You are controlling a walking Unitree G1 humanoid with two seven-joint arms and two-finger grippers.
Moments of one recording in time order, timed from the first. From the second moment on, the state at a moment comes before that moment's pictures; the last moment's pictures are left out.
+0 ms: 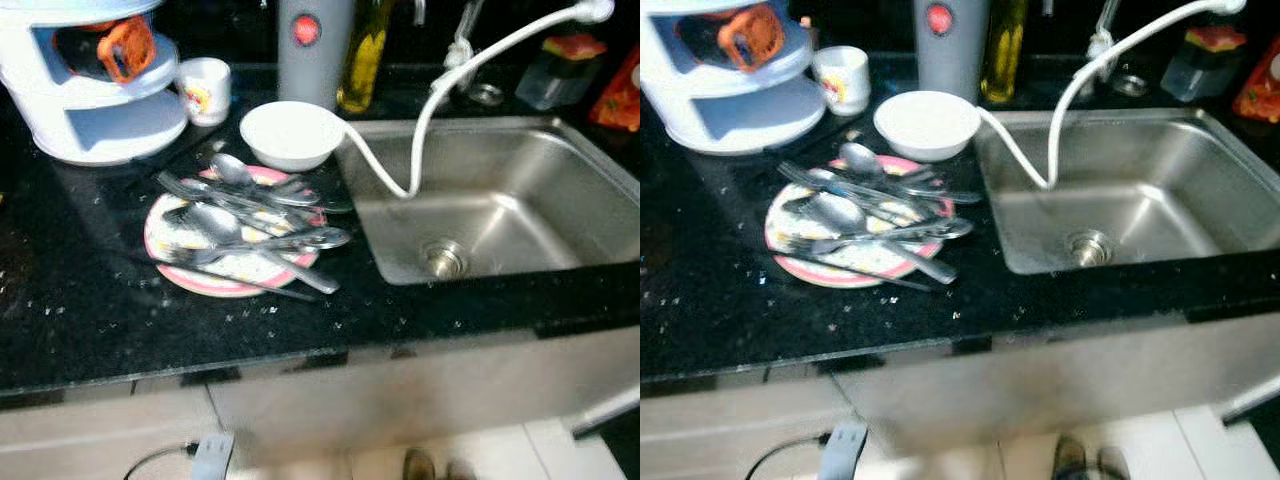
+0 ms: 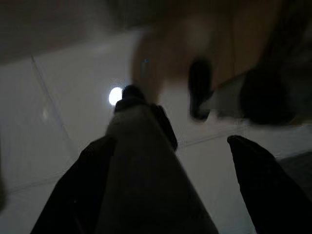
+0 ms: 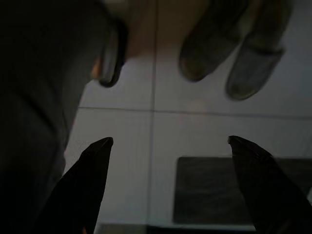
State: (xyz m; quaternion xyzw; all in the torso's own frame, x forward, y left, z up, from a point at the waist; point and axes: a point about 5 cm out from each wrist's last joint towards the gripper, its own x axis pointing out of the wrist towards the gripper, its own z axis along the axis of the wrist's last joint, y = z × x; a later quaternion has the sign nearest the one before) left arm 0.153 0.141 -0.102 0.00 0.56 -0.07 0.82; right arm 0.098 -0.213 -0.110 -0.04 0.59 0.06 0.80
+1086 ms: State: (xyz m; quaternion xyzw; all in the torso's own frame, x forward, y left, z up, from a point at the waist) left arm 0.152 0.138 -0.102 -0.01 0.57 -0.07 0.82; right arm 0.119 -0.215 -0.101 -0.03 0.55 0.13 0.82
